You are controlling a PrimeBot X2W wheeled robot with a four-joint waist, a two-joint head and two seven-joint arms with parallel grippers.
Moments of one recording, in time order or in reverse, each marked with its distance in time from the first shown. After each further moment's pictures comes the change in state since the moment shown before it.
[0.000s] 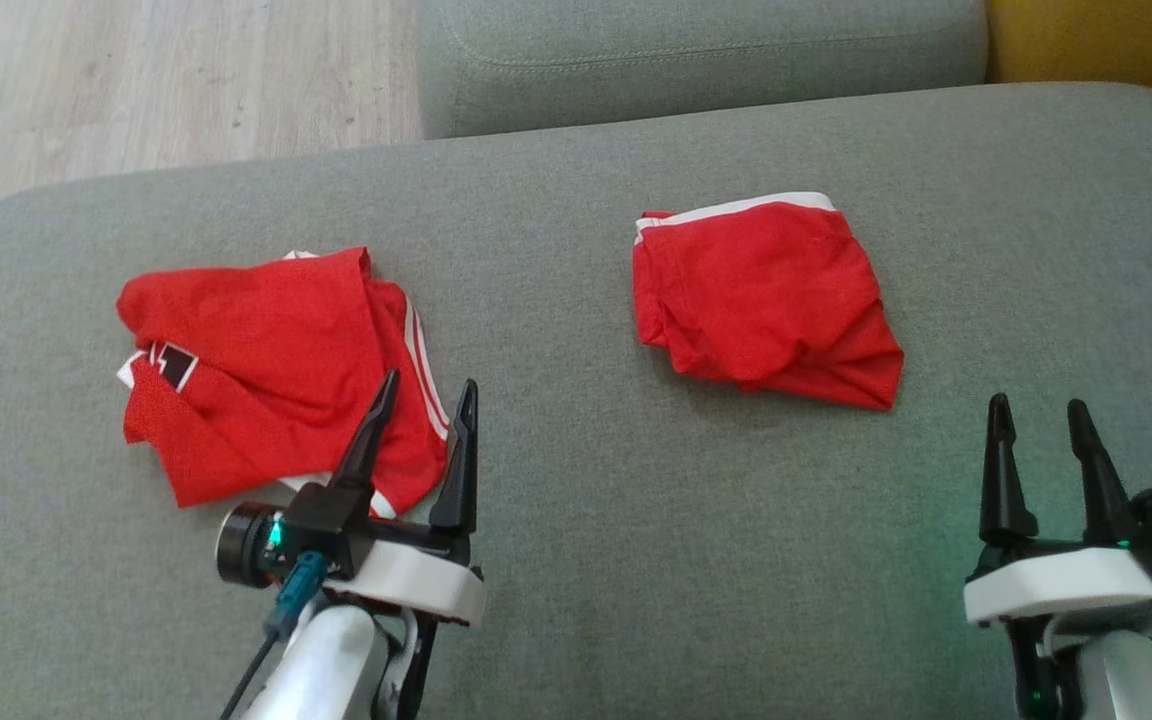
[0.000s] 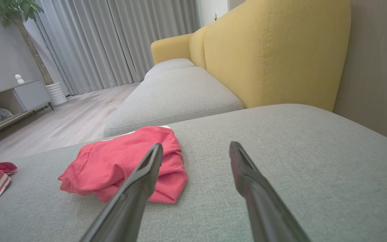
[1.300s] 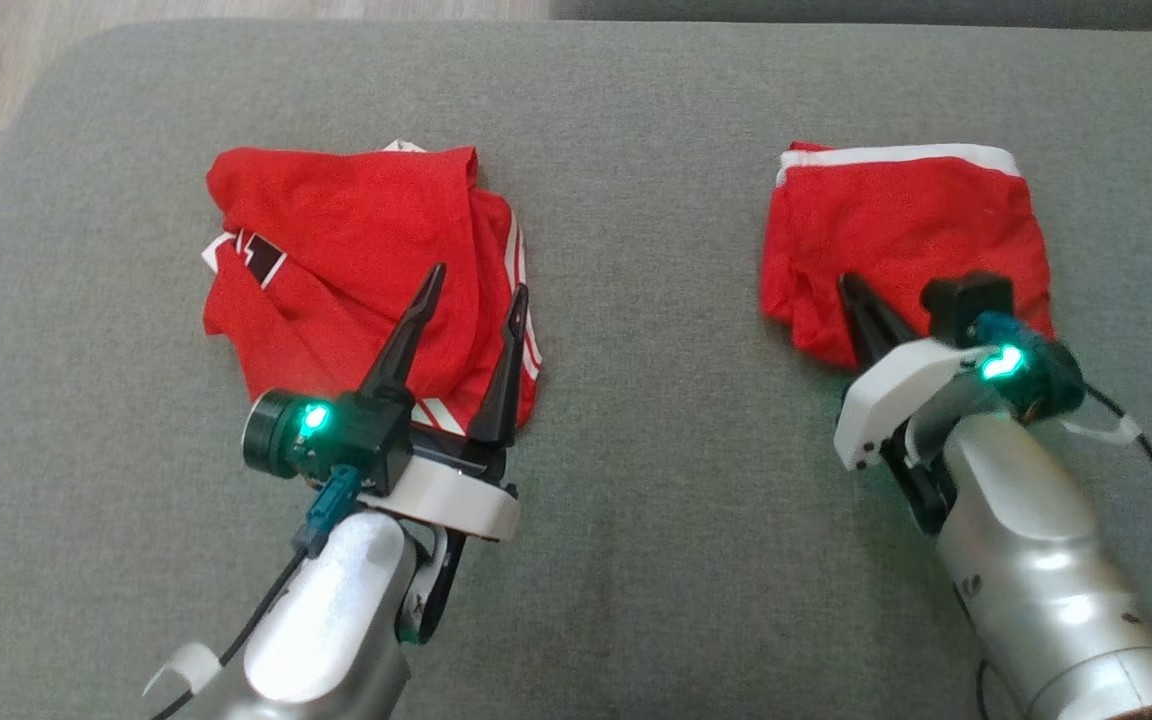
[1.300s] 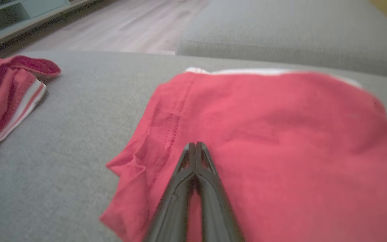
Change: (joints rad) left arm -0.173 0.005 -0.087 0.002 0.000 -0.003 0.000; right arm -0.593 -0.043 0.336 0.672 -0.044 0.000 0.086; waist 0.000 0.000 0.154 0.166
